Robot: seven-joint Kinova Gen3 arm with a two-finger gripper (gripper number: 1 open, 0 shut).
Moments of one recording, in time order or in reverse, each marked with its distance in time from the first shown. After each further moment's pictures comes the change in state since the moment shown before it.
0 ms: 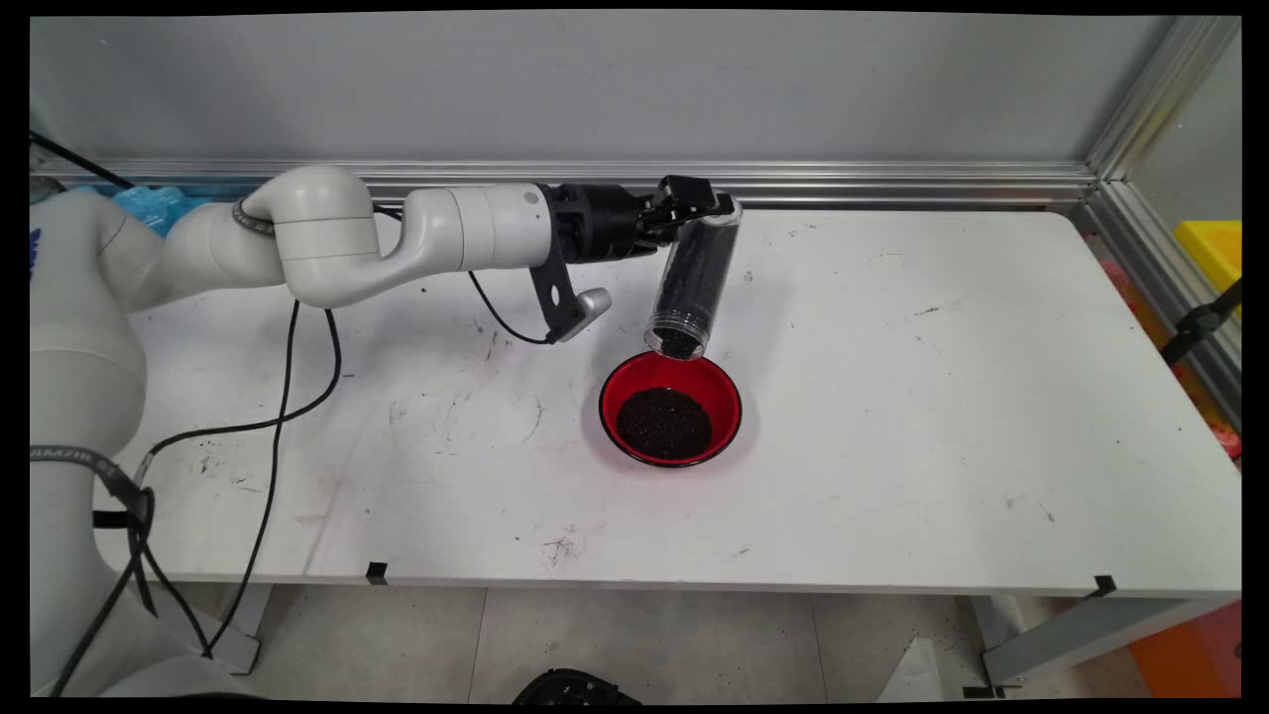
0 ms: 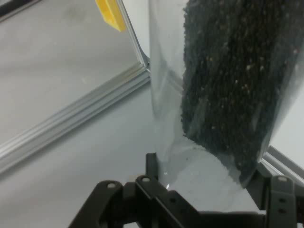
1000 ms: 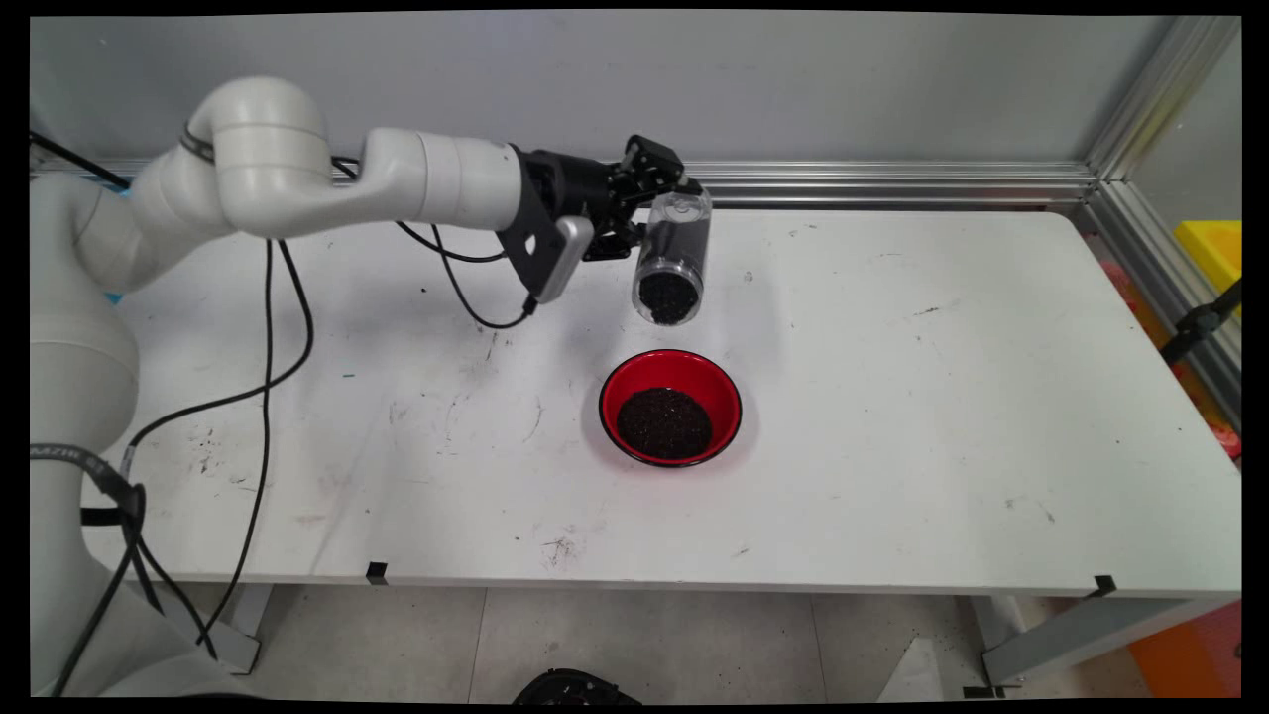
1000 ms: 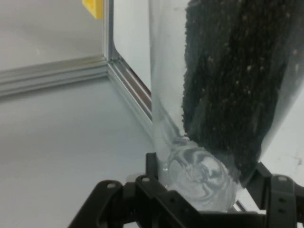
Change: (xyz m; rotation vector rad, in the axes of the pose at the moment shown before) arm -0.034 -0.029 -0.031 -0.155 0.045 -0.376
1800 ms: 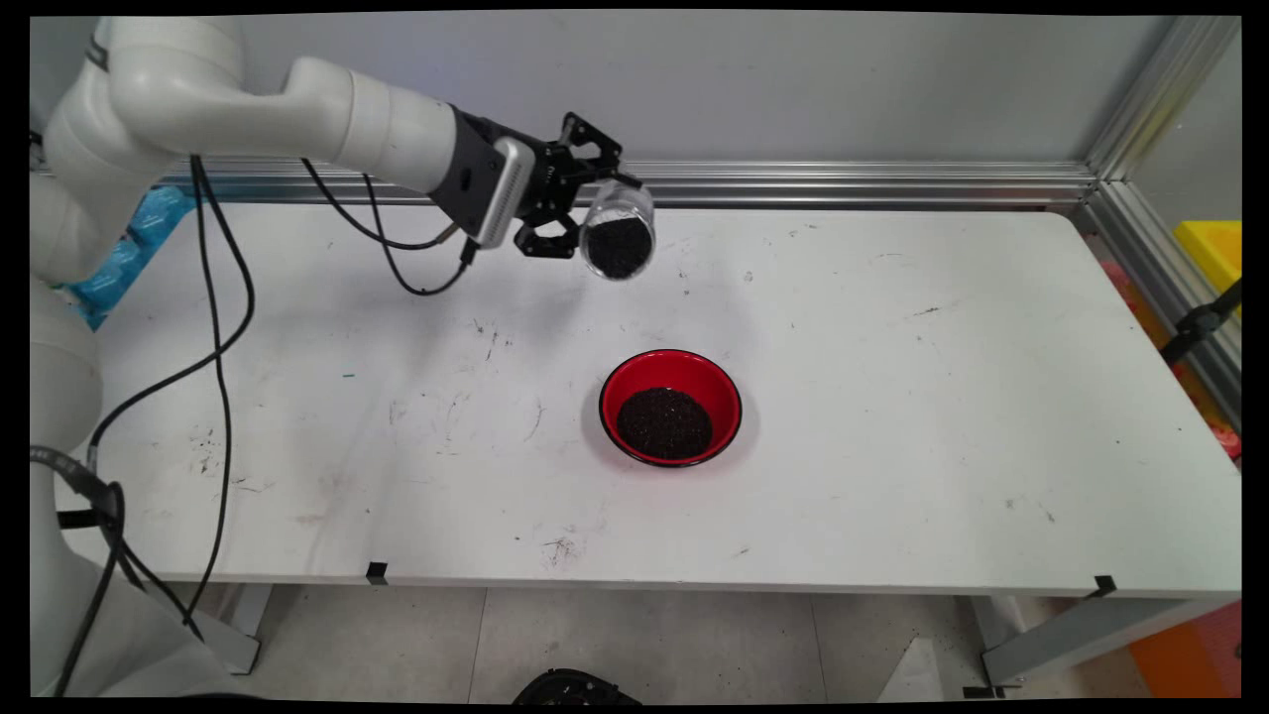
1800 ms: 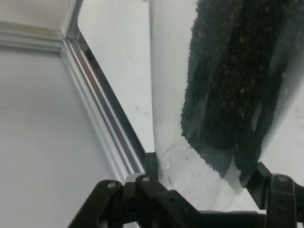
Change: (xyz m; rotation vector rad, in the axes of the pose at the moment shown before) arm -0.036 -0.016 -0.051 -0.168 0.023 -0.300
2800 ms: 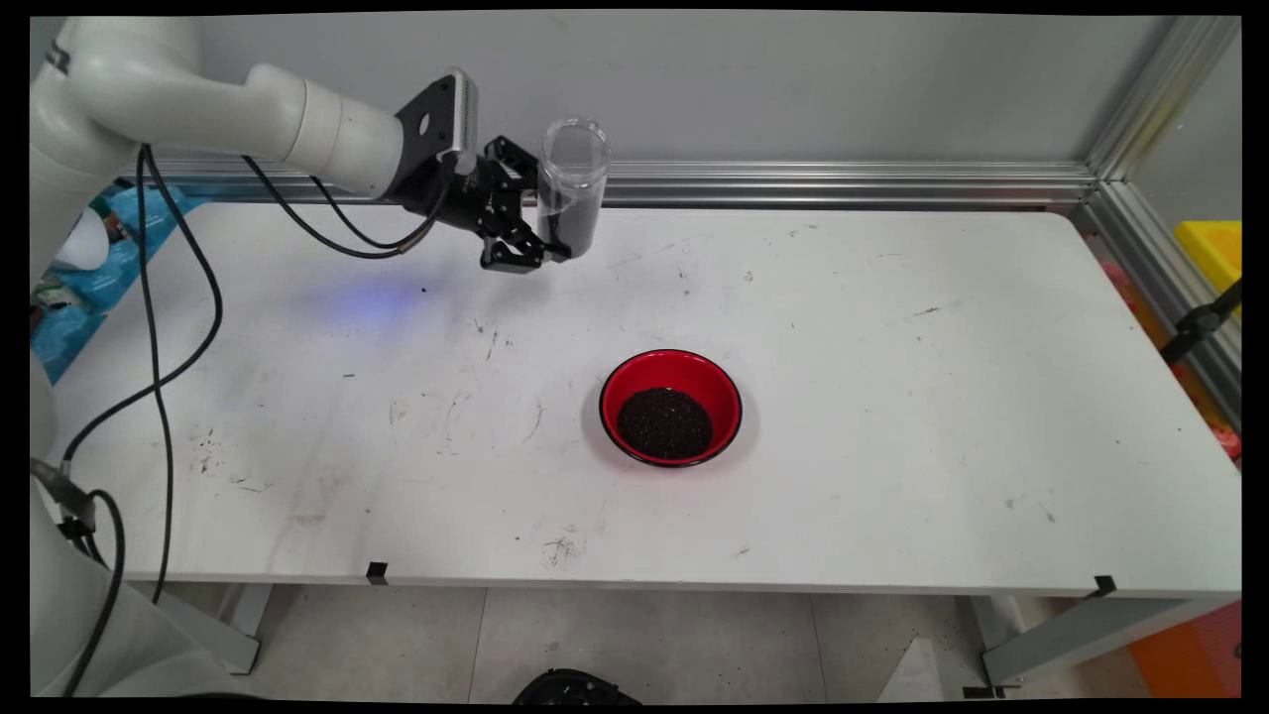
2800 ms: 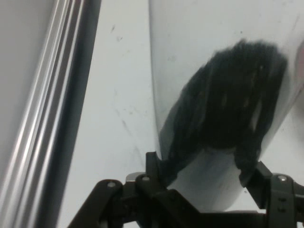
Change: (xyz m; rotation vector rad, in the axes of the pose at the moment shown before) arm -0.055 0.031 -0.011 -0.085 -0.038 -0.804
